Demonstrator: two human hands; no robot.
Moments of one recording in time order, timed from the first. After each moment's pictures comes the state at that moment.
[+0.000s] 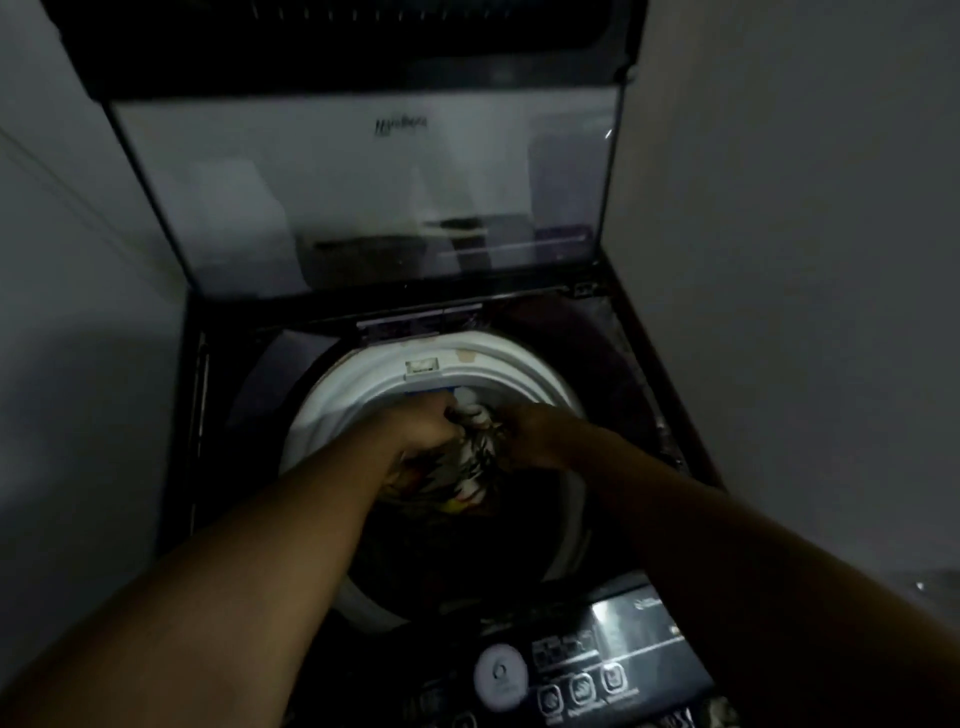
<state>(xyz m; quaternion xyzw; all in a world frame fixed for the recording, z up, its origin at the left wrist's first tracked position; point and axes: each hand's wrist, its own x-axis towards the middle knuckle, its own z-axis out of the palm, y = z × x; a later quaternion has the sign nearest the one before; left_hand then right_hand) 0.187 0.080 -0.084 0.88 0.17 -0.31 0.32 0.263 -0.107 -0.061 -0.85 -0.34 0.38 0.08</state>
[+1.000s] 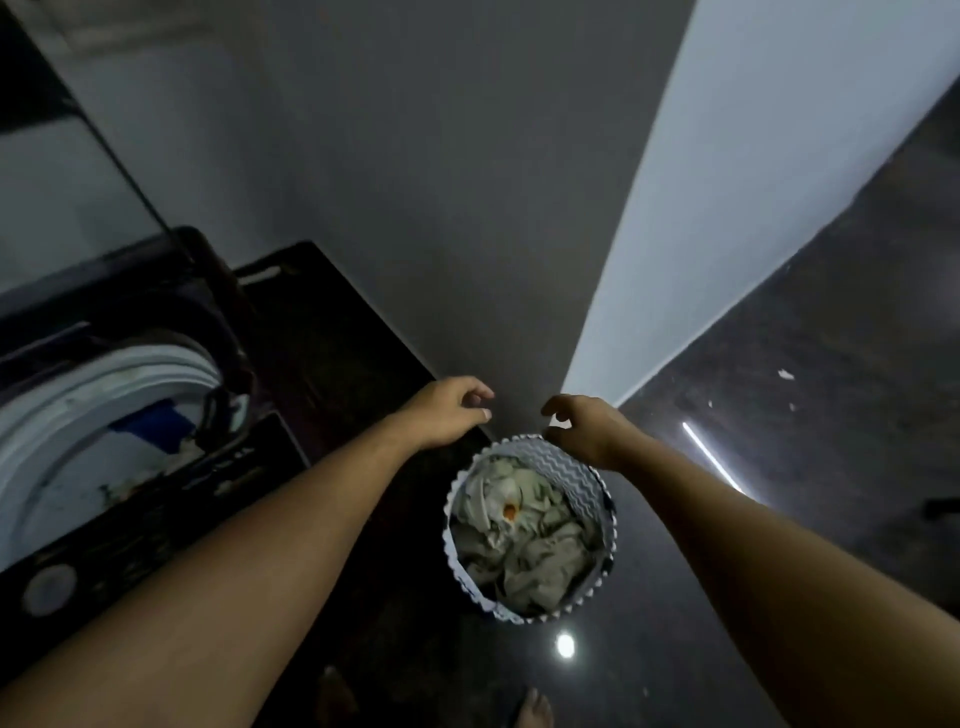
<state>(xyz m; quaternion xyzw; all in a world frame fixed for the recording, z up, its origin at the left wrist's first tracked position) 0.217 -0.429 -0.011 0.90 -0.01 -0.22 0.37 0.221 -0.660 -0.017 -0.95 -0.09 0.24 0.20</state>
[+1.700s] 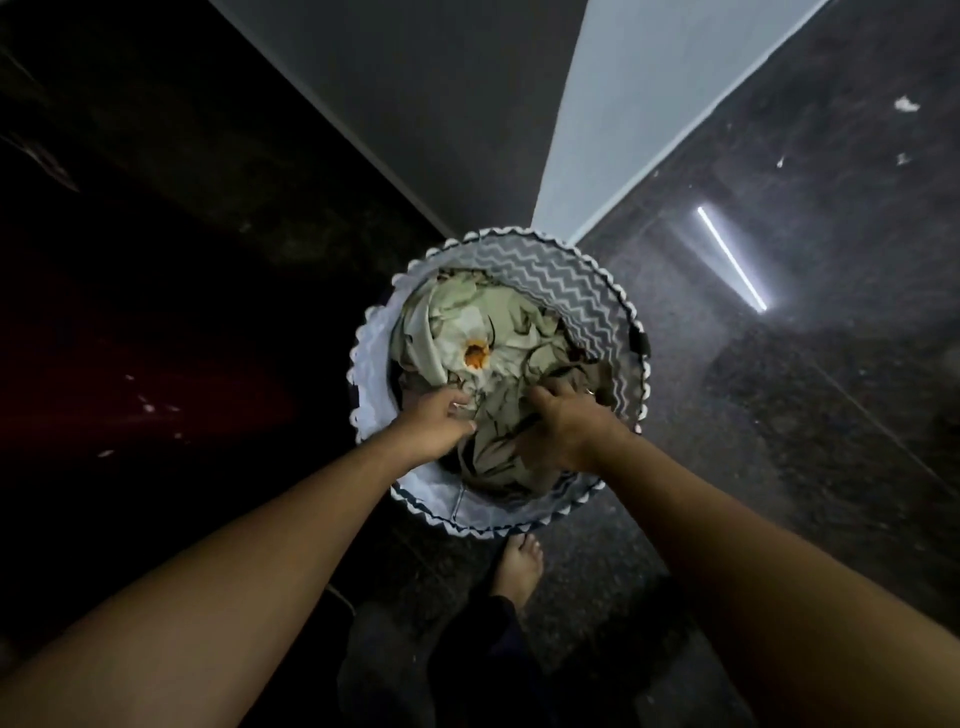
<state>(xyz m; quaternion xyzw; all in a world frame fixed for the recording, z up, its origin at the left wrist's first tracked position) 0.162 -0.500 -0.405 0.78 0.17 -0.46 0.38 0.170 -0.713 -0.397 -0.87 -0.08 0.48 0.11</state>
